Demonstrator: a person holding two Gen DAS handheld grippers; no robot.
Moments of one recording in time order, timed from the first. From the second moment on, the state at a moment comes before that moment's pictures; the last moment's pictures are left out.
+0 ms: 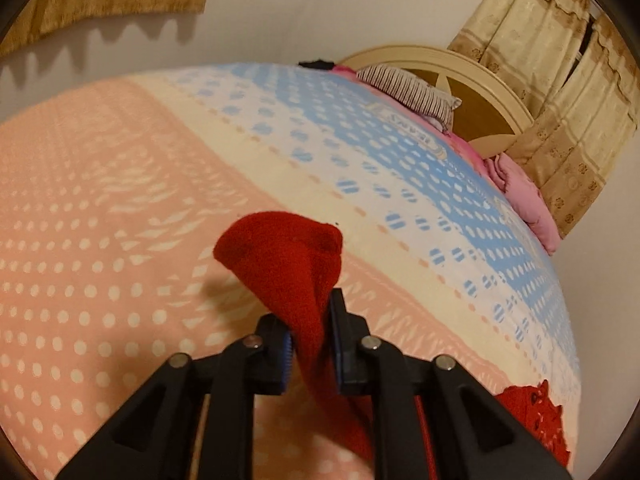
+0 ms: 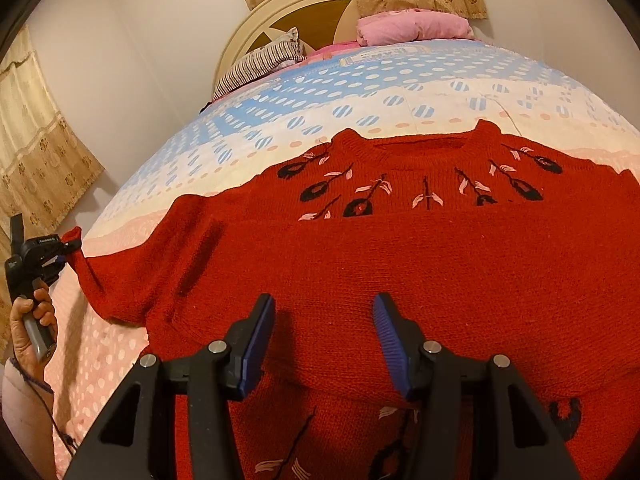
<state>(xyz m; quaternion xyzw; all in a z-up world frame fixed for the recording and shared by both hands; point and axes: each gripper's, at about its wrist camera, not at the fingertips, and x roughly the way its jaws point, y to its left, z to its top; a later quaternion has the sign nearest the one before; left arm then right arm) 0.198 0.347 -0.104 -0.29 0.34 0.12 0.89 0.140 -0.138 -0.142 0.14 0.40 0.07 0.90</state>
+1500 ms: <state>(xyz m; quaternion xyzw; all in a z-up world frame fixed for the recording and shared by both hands) 0.189 0.236 -0.026 -0.18 0.28 0.06 0.94 0.122 -0.114 -0.101 0.16 0.36 0.10 0.91</state>
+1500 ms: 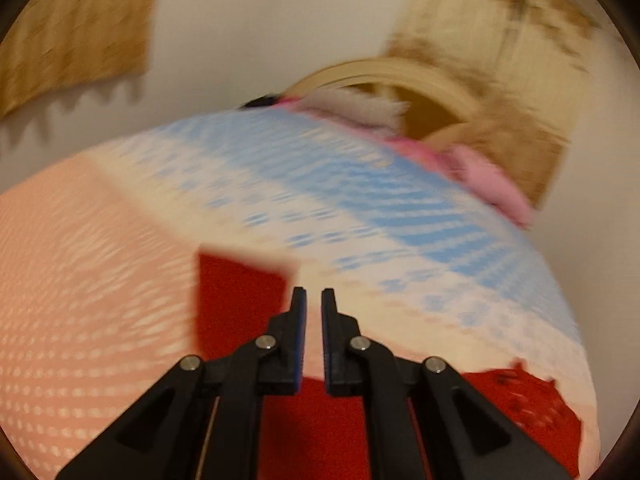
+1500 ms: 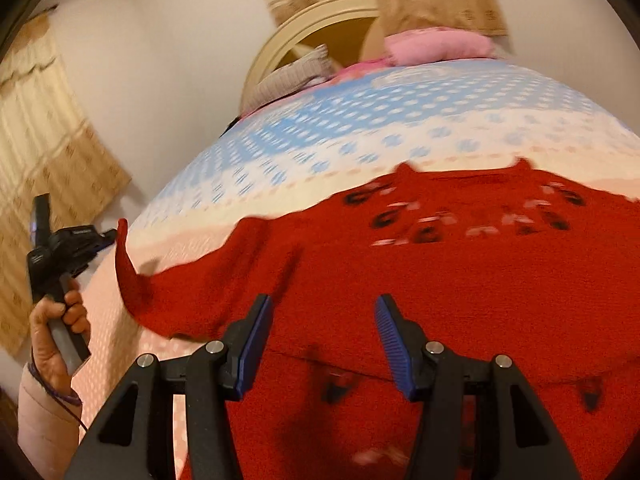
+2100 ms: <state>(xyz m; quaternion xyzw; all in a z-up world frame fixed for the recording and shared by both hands) 0.136 0.120 -0.056 -0.09 0.34 -0.05 0.94 0.092 -0.171 -0.089 0.24 0.36 0.09 0.89</state>
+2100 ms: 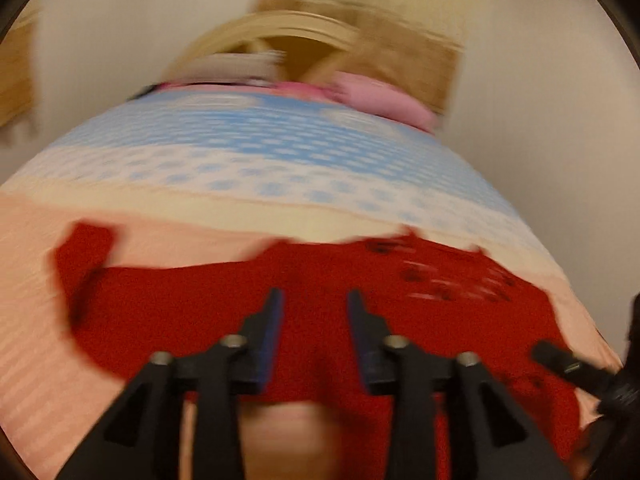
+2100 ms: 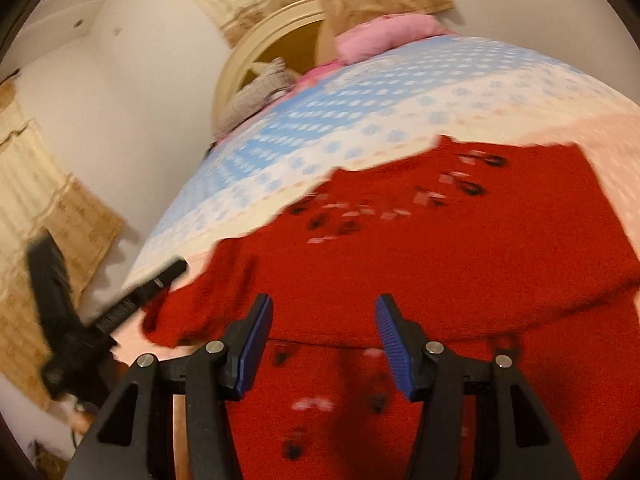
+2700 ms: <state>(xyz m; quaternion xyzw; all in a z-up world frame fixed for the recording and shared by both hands) 0.108 0.330 -0.135 -0.27 0.33 0.16 0.89 0.281 0.159 -0.122 0.13 0.49 0.33 0.79</state>
